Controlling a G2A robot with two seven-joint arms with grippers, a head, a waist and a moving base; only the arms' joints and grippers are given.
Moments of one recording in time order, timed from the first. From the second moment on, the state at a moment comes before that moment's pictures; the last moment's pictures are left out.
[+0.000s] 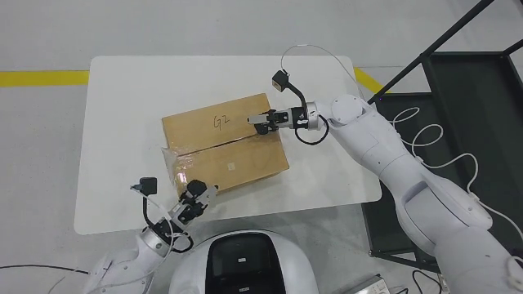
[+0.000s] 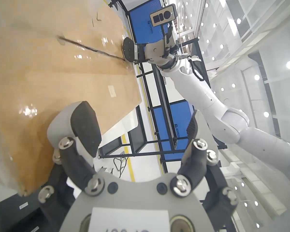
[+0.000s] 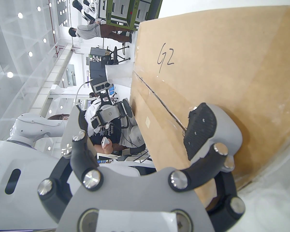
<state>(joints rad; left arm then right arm) 1.92 -1.14 -1.38 -1.97 0.27 -0.37 -0.32 -0.58 -1.19 0.63 -0.80 0.58 -0.59 1.14</state>
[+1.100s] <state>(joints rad) 2.00 -1.13 -1.54 -1.93 -0.10 -0.61 -0.26 -0.58 -1.19 0.63 -0.80 0.58 -0.59 1.14</state>
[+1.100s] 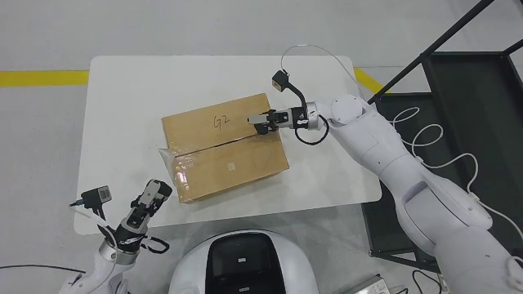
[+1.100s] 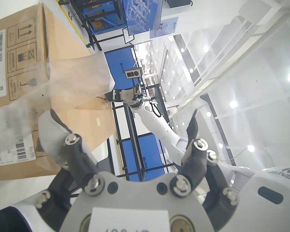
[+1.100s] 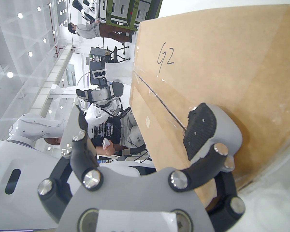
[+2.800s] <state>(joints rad) 1.88 -1.12 -1.39 -1.85 -0.06 -0.33 -0.53 -0.58 -1.19 0.63 -0.80 0.58 -0.59 1.14</state>
